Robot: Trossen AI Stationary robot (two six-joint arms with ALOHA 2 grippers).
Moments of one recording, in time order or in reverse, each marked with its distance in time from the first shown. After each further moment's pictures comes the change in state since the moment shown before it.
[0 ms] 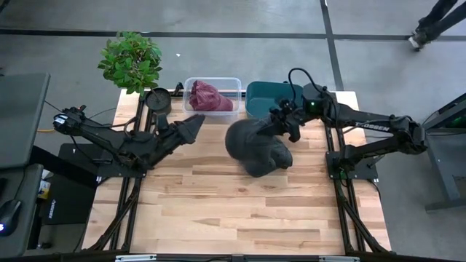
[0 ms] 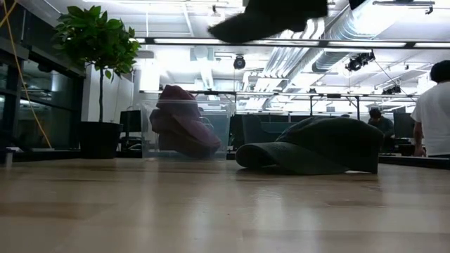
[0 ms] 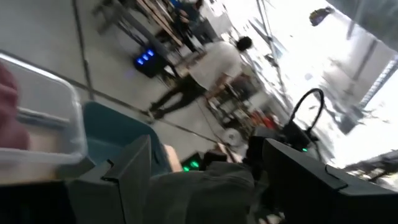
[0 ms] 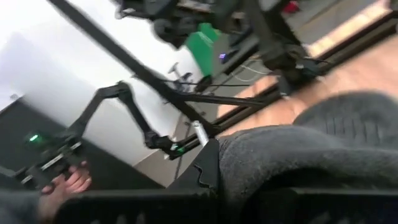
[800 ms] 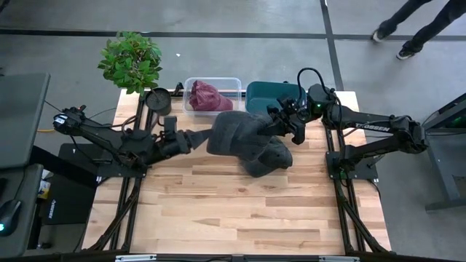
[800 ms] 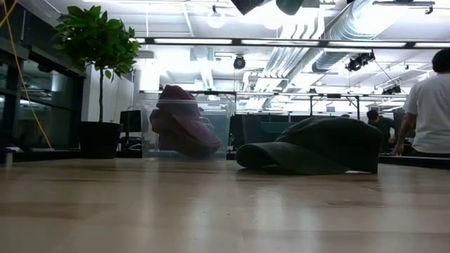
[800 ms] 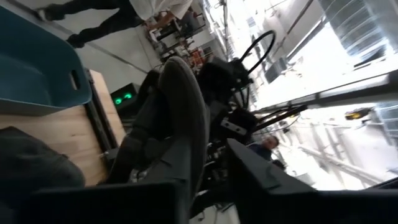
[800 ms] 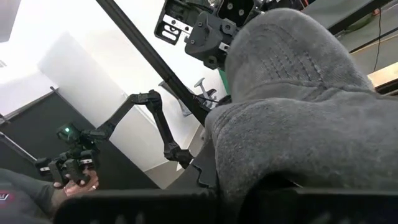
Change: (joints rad) left arm 0.000 0.000 0.000 0.070 0.403 -0.146; right arm 0.044 0.000 0.000 0.182 -0.012 -0.002
